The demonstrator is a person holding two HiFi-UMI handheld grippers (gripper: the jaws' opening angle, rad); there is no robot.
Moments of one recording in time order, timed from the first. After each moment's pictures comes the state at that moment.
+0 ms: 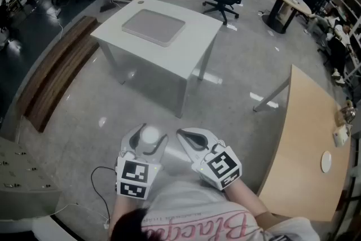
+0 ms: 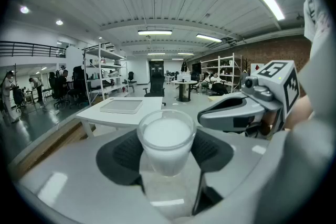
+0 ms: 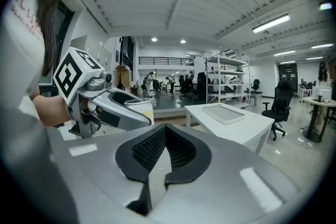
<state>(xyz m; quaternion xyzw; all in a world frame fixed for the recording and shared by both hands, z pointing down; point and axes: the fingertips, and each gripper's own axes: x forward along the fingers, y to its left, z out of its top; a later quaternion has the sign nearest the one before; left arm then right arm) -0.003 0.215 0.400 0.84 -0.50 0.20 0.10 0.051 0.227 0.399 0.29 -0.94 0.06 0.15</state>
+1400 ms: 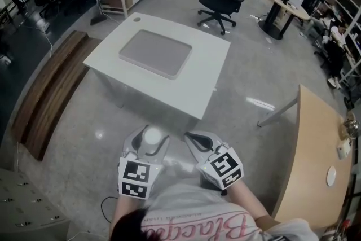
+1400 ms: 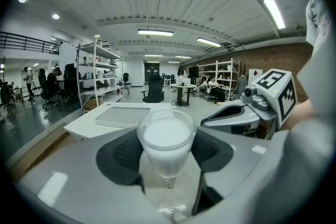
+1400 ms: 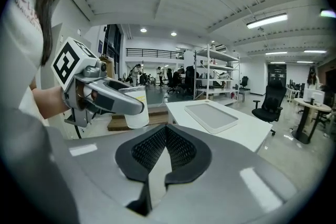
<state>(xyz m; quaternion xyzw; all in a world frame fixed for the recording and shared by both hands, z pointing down) -0.056 0.040 0.398 0.86 -0.46 0.18 0.10 0.015 0.054 0.418 0.36 -0.91 0.07 0.18</state>
